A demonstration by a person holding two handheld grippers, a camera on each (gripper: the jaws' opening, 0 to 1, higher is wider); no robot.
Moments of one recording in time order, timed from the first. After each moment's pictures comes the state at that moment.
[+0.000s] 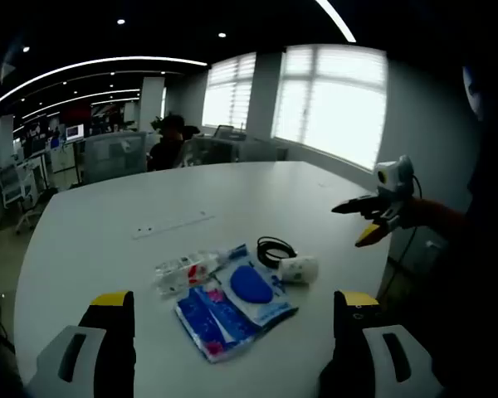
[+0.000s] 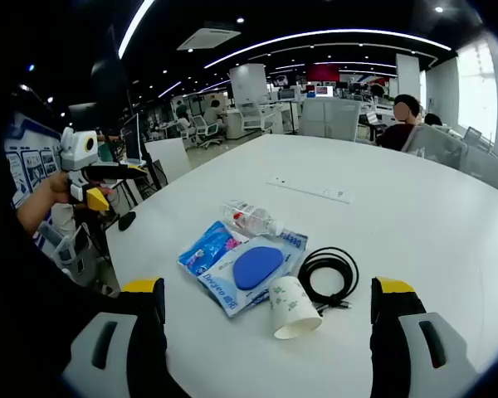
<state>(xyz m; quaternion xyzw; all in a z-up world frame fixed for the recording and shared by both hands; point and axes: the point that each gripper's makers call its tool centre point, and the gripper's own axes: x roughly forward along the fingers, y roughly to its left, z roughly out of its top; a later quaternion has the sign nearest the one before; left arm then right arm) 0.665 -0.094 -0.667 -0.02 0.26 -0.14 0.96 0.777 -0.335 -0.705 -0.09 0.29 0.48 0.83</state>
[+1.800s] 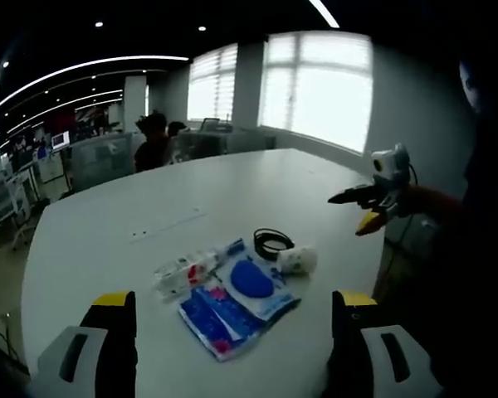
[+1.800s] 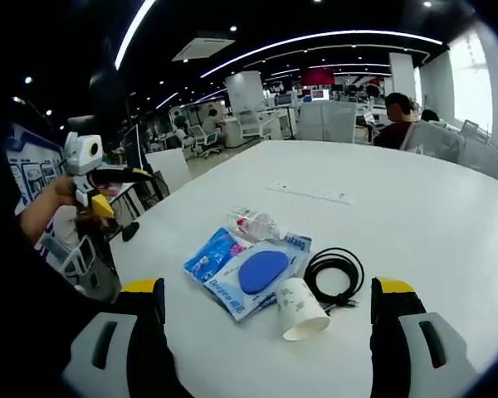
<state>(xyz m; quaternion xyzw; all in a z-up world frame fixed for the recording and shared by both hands) 0.673 -0.094 -0.664 0.02 0.28 -0.17 0.94 0.771 -0.335 -0.703 -0.07 0.28 0.48 0.83</state>
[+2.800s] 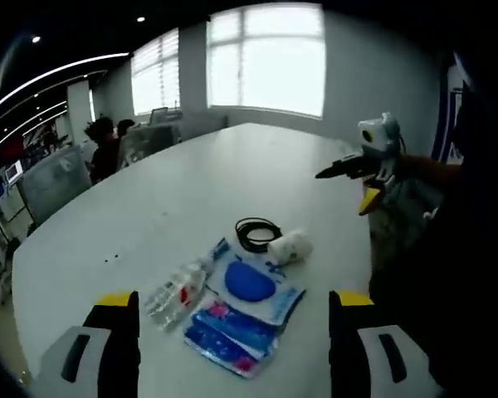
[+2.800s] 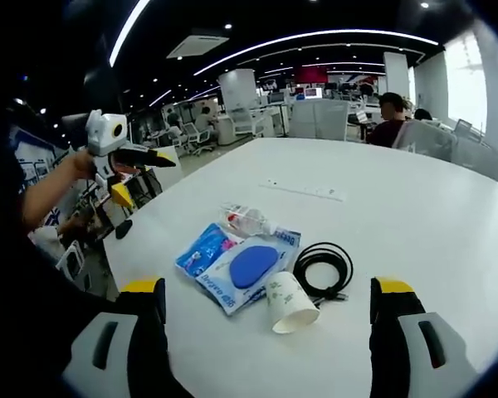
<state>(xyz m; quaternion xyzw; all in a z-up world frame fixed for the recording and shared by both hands) 0.735 -0.105 -0.677 0.11 0.31 -0.30 0.90 0.776 -0.350 -0.706 -0.07 0.29 0.45 0.84</state>
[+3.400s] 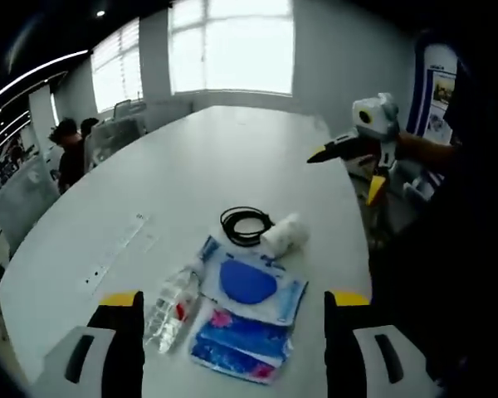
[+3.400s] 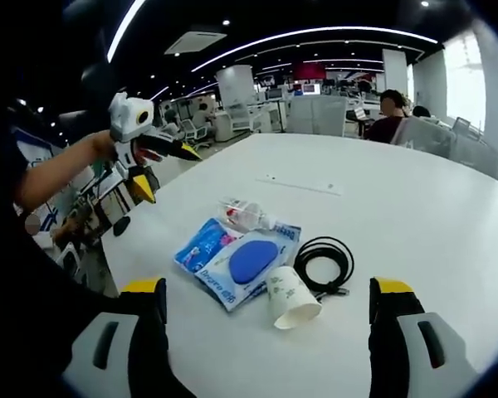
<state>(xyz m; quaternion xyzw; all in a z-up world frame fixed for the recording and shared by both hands) 0.774 -0.124 -0.699 0.16 0.34 -0.37 0.85 0.770 -0.347 -0.714 -0.08 0.30 0.45 0.84</state>
